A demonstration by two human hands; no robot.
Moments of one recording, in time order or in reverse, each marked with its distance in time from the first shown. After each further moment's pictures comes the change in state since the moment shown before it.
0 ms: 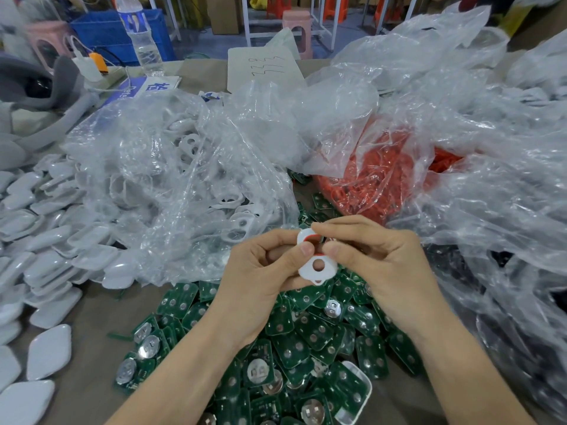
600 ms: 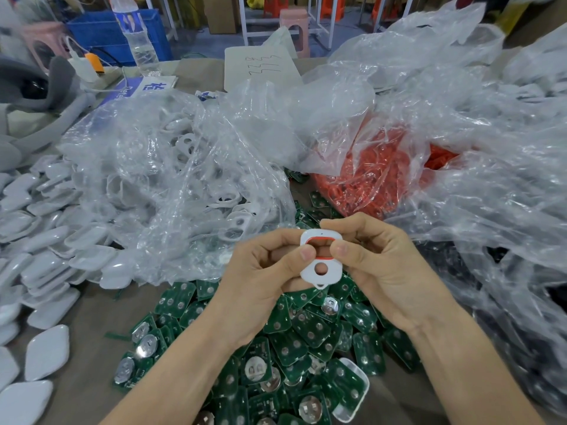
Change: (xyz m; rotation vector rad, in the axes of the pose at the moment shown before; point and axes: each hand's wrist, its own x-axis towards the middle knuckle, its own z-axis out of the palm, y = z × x) left_hand -0.001 0.001 0.000 0.012 -0.138 -0.004; right_hand 0.000 -0.007 -0.001 0.414 -0.015 0.257
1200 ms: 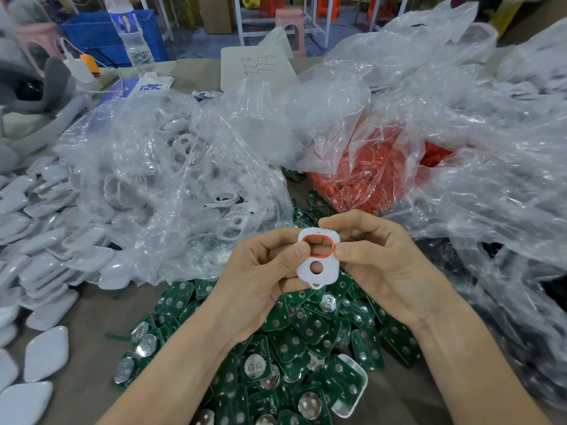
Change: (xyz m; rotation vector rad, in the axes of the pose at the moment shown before) left_hand 0.002 -0.001 -0.003 -0.112 -0.062 -0.038; right_hand 0.001 -0.003 -0.008 0.005 -0.101 0.012
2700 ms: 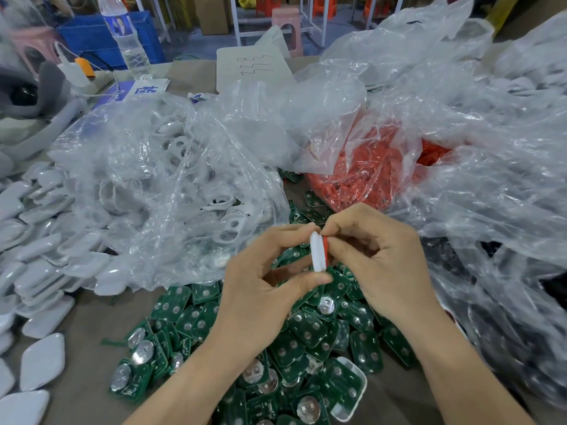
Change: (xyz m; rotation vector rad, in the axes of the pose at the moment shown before) left_hand -0.005 -0.017 0.008 0.535 0.192 0.410; right_hand 0.000 0.009 0.005 -0.788 0.239 -0.446
